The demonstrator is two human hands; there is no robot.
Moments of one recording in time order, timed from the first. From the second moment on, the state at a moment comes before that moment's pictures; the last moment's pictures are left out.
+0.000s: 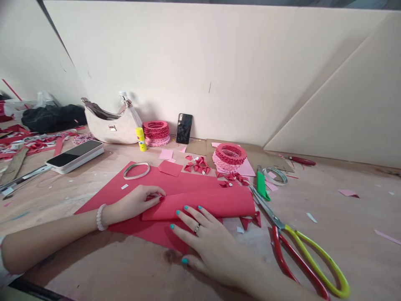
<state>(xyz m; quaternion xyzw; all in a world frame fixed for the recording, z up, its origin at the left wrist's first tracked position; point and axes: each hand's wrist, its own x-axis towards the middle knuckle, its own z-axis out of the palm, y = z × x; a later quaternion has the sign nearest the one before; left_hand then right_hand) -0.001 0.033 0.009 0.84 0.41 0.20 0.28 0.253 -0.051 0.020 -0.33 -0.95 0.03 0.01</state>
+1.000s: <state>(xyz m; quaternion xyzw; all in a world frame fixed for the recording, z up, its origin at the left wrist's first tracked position) -0.033 0.076 -0.004 0.89 0.38 0.18 0.15 0.244 -0.025 0.018 -0.38 -0.91 0.13 -0.01</state>
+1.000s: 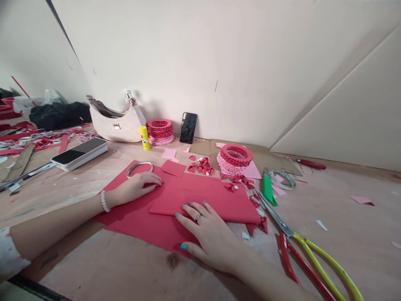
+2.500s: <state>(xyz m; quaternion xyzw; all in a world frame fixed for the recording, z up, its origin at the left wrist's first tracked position) -0.031 0.075 -0.008 0.86 0.41 0.23 0.20 0.194 -0.011 0.008 -0.35 -0.93 0.12 0.01</state>
